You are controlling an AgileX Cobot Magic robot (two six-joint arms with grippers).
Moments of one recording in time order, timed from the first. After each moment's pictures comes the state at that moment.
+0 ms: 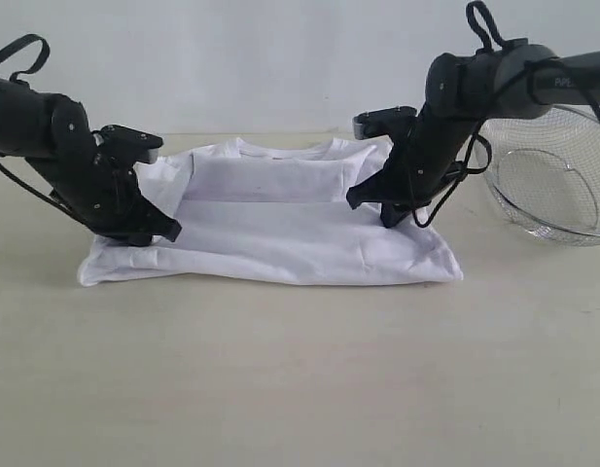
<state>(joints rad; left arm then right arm) -0.18 2.13 -1.35 -0.06 0.52 0.24 0.14 2.34 -1.78 0.18 0.80 -0.26</state>
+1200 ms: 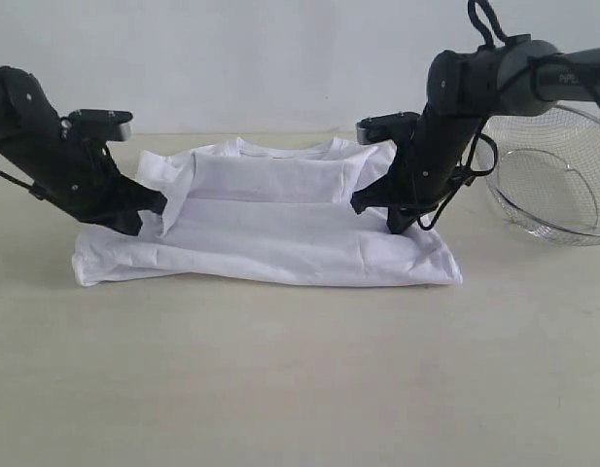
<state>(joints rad) -0.11 2.08 -1.34 -0.30 0.56 0.36 0.14 2.31 -1.77 0.16 0.87 -0.24</state>
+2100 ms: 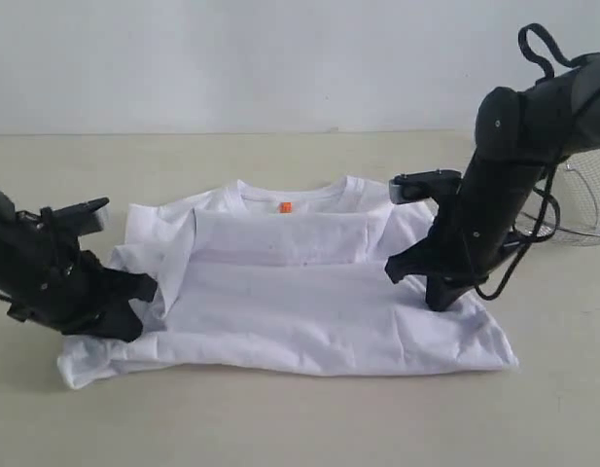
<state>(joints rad) -0.11 1.88 -0.83 -0.75 0.56 0.61 0.14 2.04 -1.23 0.22 0.83 -0.26</state>
